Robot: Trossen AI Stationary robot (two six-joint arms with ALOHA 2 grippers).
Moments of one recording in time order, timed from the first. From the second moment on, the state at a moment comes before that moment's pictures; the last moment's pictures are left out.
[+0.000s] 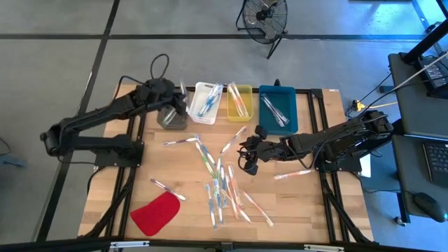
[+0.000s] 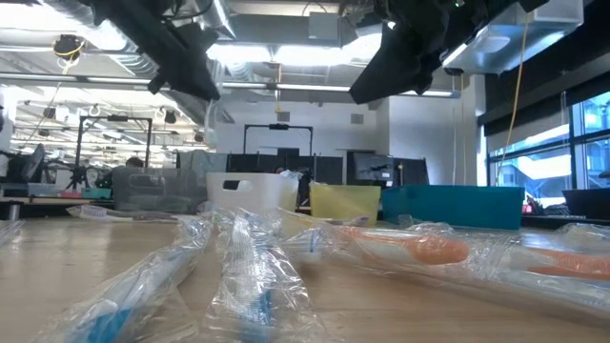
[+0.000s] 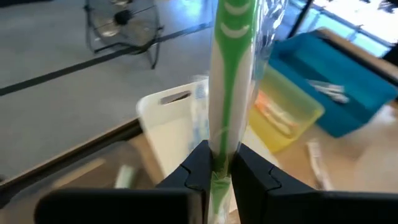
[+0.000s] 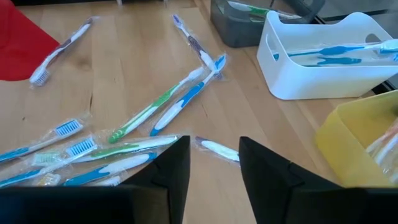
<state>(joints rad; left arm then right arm) 0.58 0.97 0.80 -0.37 -0.18 -0.32 0.24 1.46 0.92 -0.15 0.45 0.28</state>
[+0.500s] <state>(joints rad) 0.75 1.16 0.96 -0.70 -0.19 -0.31 0.24 1.46 0.92 -0.15 0.46 0.28</state>
